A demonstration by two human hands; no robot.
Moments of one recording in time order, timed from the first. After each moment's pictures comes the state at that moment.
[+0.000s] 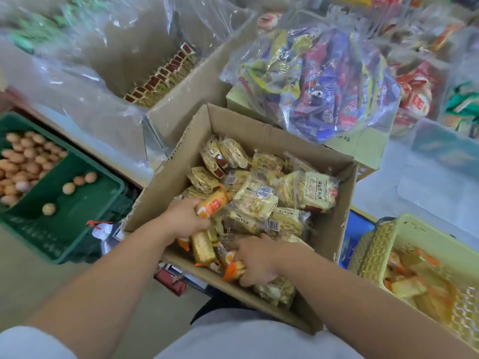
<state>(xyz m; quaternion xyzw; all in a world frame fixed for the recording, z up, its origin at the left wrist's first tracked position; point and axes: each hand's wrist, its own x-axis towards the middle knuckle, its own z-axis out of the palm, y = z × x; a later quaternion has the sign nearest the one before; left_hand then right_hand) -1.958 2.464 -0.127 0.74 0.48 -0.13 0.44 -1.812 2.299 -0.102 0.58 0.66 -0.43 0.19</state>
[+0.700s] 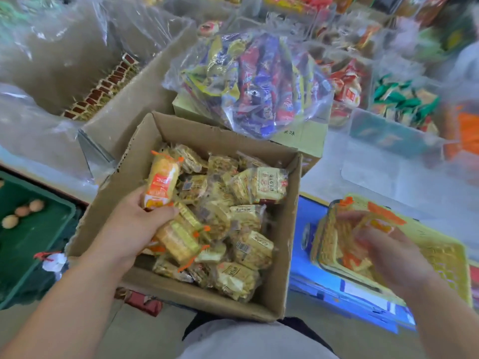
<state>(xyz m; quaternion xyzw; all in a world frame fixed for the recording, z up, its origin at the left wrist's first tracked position) -1.952 2.423 -0.041 0.61 0.45 0.12 0.63 -1.690 2.094 -0.019 0.71 0.09 -0.36 -0.59</state>
